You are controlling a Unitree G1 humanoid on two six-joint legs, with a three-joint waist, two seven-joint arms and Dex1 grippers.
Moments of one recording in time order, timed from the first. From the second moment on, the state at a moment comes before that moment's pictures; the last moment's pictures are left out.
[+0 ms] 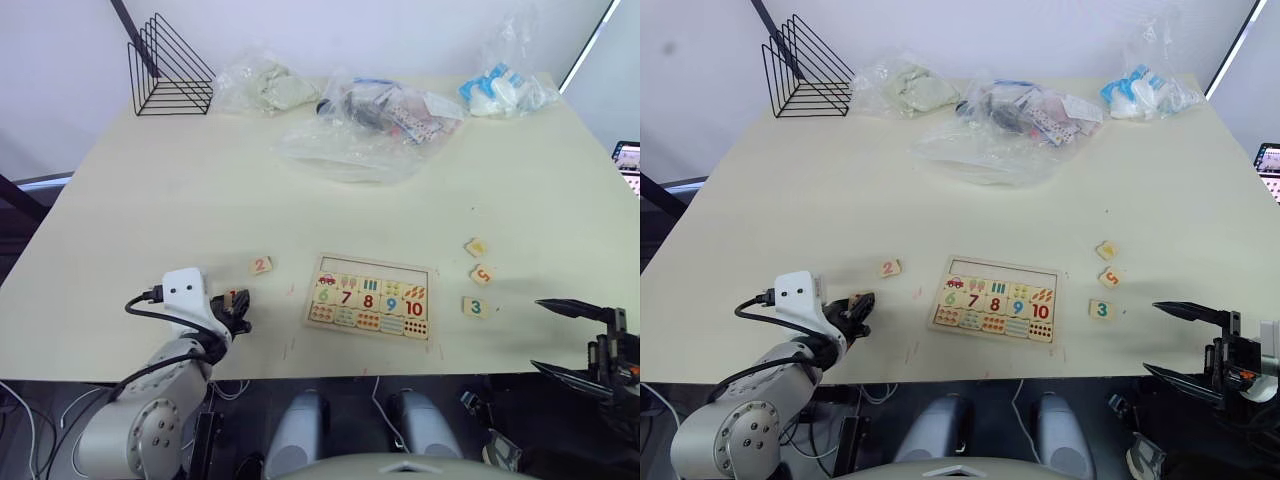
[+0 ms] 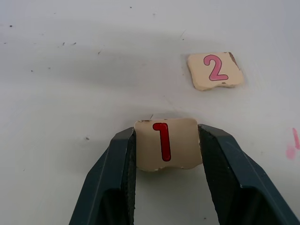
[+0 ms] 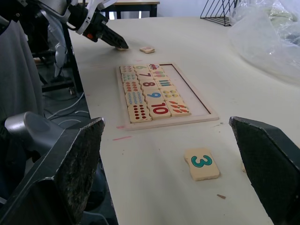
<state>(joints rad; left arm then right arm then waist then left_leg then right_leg) 0.10 0.14 0.39 -0.84 -0.49 1.26 0.07 0.25 -0.72 -0.40 0.10 0.76 -0.26 1.61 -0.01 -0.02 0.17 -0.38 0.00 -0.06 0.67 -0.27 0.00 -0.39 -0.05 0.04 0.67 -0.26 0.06</state>
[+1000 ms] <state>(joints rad) 0.13 0.87 0.36 -0.27 -0.55 0.52 -1.12 0.25 -0.65 -0.40 0.08 0.73 -0.27 1.60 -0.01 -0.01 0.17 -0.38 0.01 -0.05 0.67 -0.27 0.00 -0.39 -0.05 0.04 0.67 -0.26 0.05</state>
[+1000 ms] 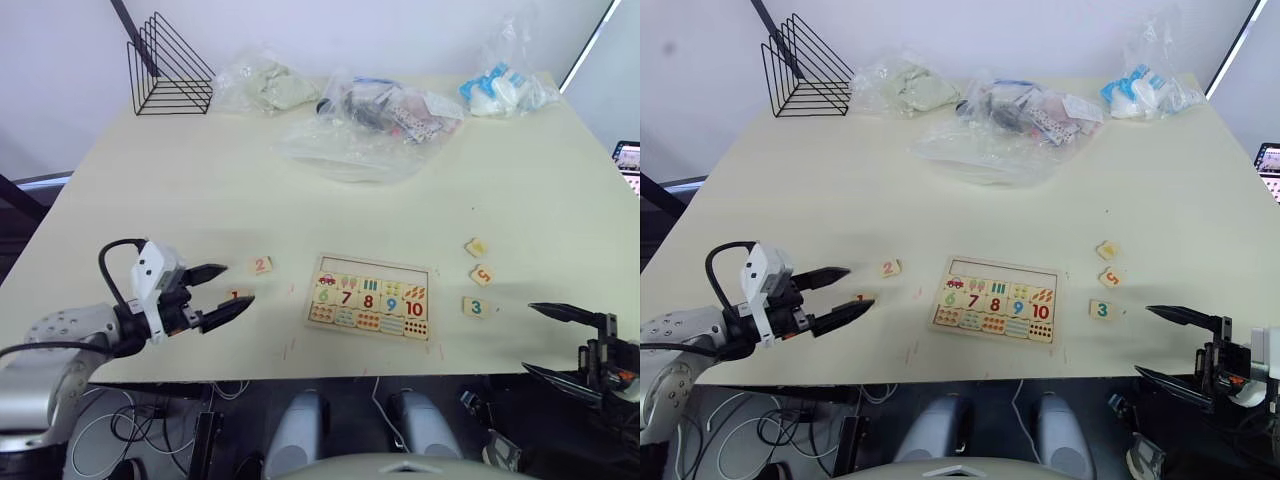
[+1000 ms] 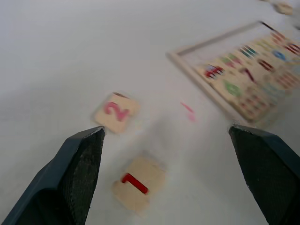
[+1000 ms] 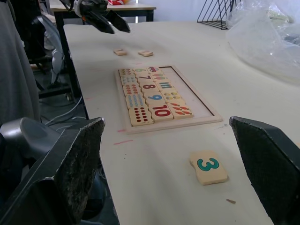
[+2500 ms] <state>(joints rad) -0.48 1.01 -0.29 0.73 -0.43 -0.32 -1.58 0.22 -0.66 -0.40 0.08 0.71 -0.26 1.61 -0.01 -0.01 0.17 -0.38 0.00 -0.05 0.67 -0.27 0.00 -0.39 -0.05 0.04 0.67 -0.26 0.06</state>
